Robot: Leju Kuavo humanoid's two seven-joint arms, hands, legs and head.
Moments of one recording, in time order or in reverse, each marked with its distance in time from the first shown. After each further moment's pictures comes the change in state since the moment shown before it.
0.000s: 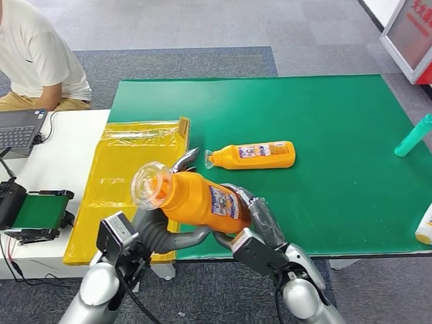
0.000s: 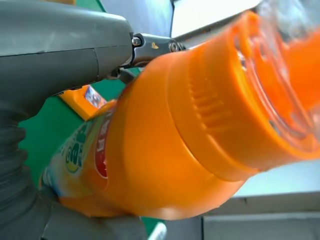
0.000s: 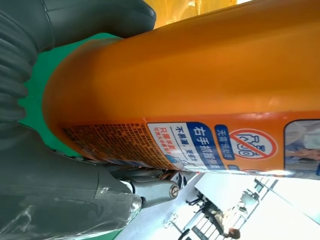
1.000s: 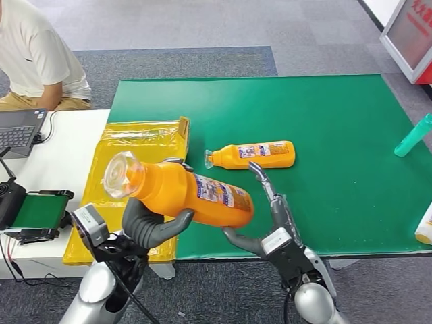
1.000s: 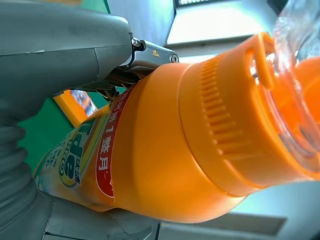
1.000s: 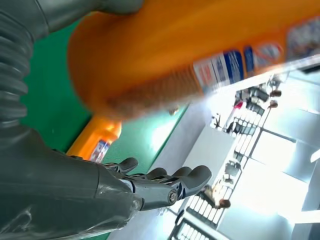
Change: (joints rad) left arm 0.014 -0.005 0.012 0.012 0.183 0.123 -0.083; right arm 0.046 -0.011 -0.038 -0.099 -0.145 -0.088 -0.066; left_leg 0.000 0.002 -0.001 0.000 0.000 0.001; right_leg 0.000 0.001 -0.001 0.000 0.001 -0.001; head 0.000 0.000
